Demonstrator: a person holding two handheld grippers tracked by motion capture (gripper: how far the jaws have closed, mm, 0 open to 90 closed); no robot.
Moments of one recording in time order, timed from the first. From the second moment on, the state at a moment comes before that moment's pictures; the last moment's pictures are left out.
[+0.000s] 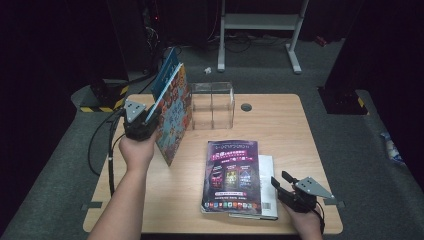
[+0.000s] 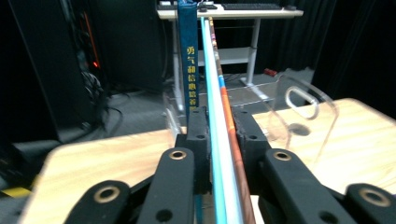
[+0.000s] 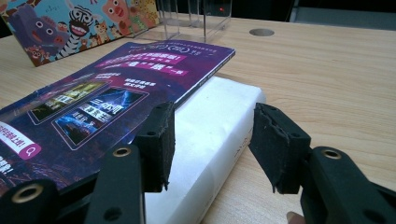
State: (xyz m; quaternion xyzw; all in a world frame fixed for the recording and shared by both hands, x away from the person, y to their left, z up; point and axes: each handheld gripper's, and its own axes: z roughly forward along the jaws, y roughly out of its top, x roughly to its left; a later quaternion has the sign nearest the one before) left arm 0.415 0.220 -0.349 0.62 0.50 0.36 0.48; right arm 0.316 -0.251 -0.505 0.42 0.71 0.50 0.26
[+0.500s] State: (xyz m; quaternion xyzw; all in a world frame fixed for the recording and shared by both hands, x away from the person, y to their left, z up) left arm 0.436 0.197 -0.325 0.59 0.50 0.39 0.49; right arm 0.316 -0.254 -0.505 0.43 0.71 0.50 0.26
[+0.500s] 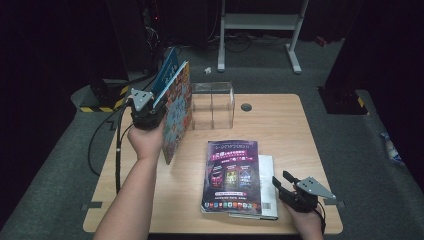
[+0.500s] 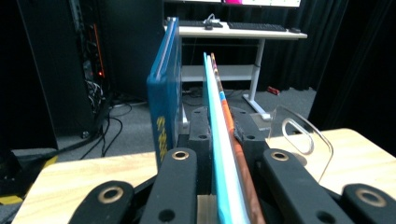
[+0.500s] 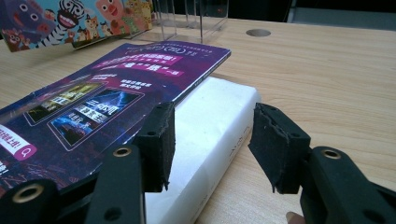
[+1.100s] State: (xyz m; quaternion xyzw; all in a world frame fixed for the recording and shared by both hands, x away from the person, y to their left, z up) left arm 0.467 0.184 -0.330 0.56 0.50 0.43 0.50; right arm 0.315 -0.257 -0.504 0.43 0.70 0.50 0.26
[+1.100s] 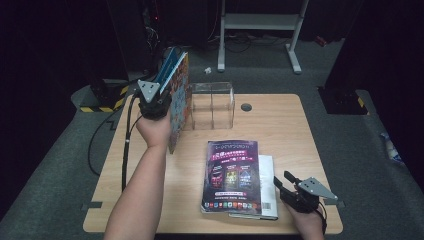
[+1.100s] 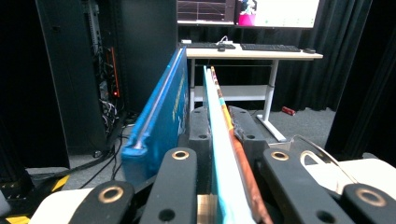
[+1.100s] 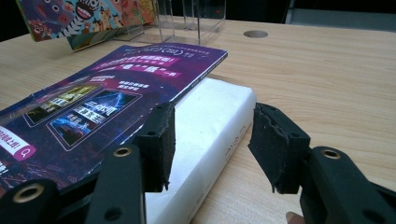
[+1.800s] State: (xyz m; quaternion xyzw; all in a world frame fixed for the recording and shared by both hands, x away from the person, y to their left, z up) left arm 0.444 0.198 -0.351 0.59 0.50 0.39 0.49; right arm 0.316 -0.254 -0.510 0.44 0.71 0.49 0.25
